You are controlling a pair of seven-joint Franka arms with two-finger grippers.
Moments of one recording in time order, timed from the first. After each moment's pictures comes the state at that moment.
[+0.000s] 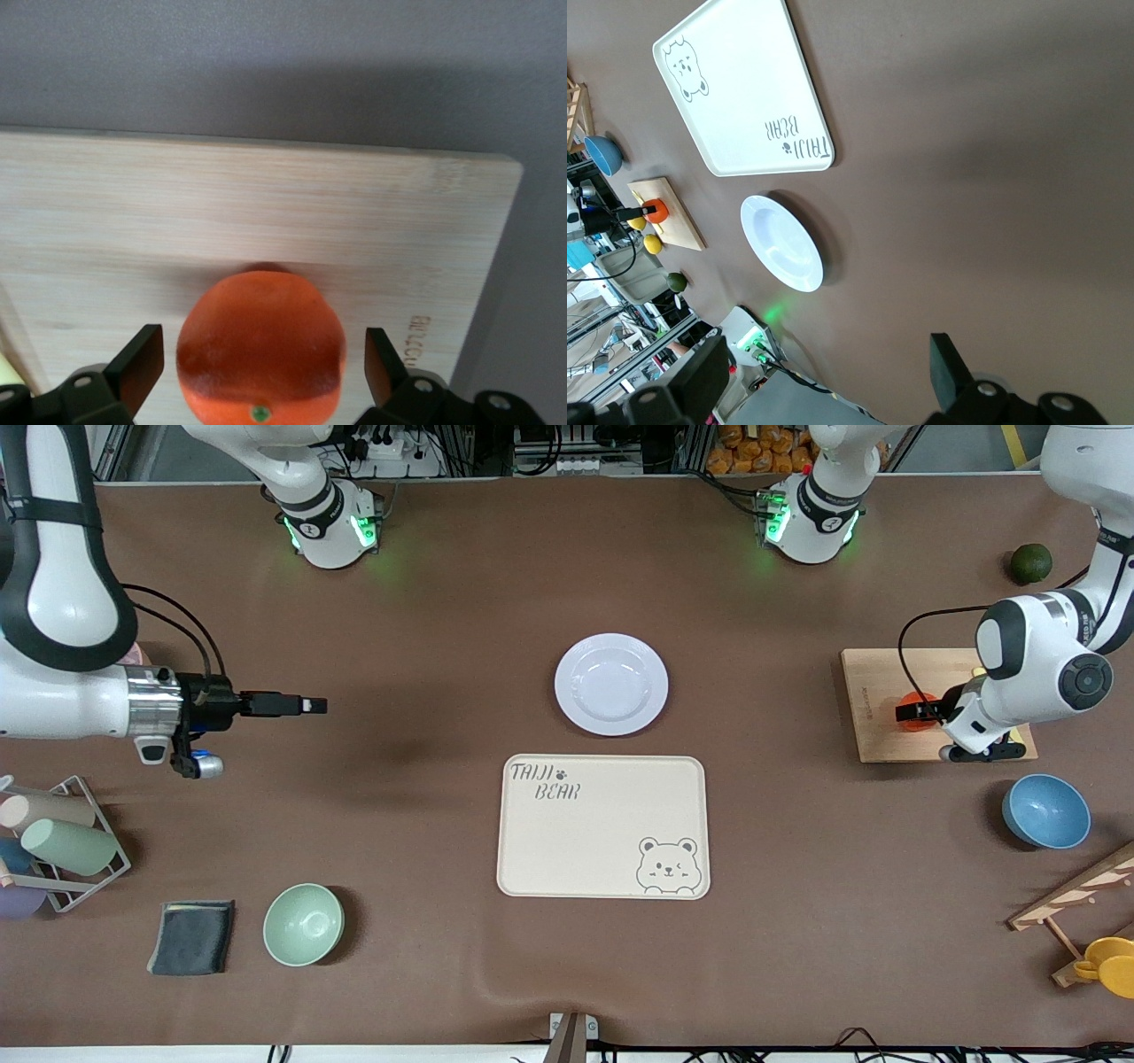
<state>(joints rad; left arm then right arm) 0.41 0.31 -0.15 -2.25 0.18 2.31 0.07 -0.01 0.20 -0.02 -1.90 0.75 1.67 -0.07</state>
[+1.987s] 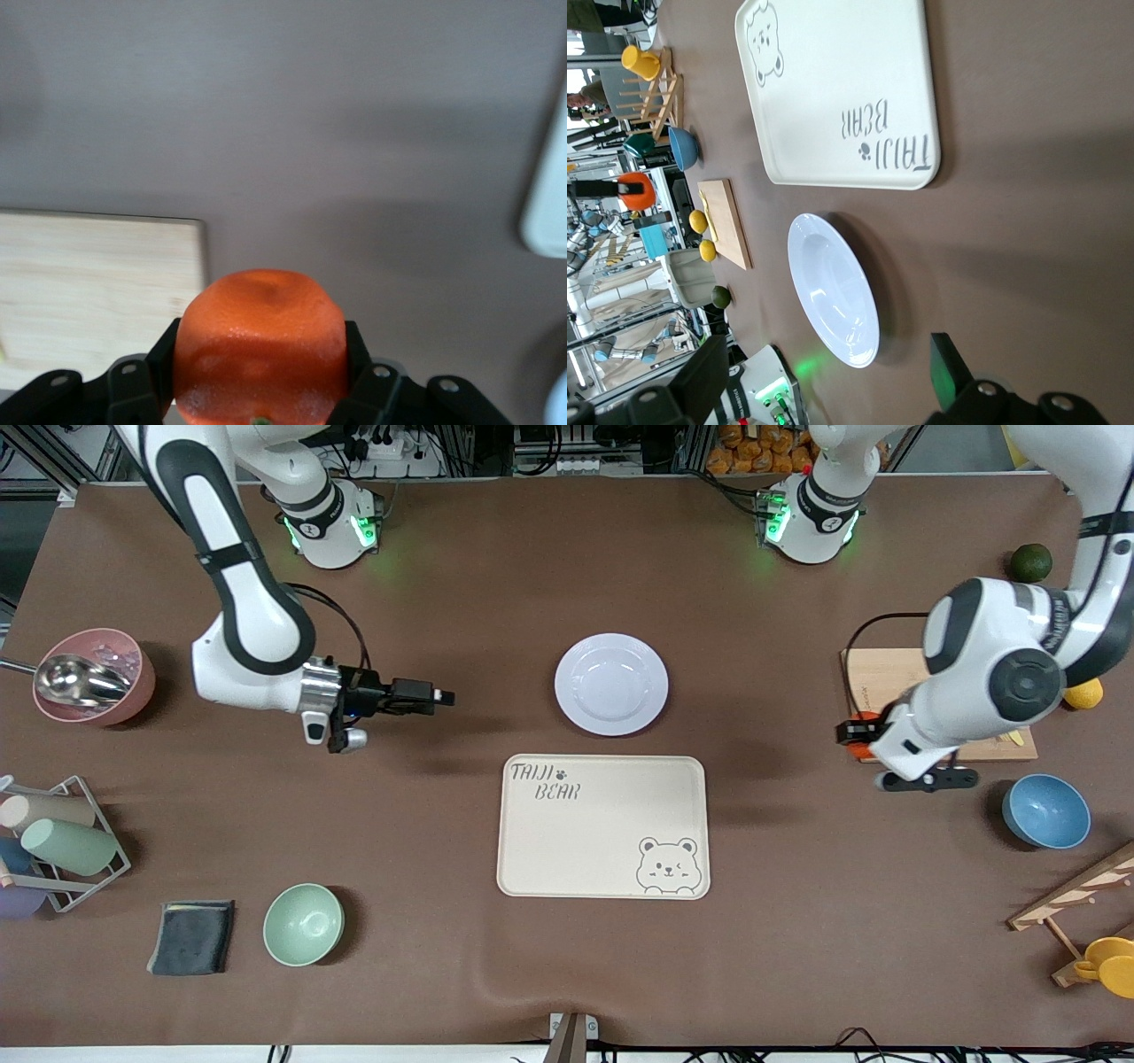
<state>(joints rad) 0.39 0.27 -0.63 -1.91 0.18 1.94 -0.38 0.32 0.21 -0.01 -2.27 1.33 2.15 -0.56</state>
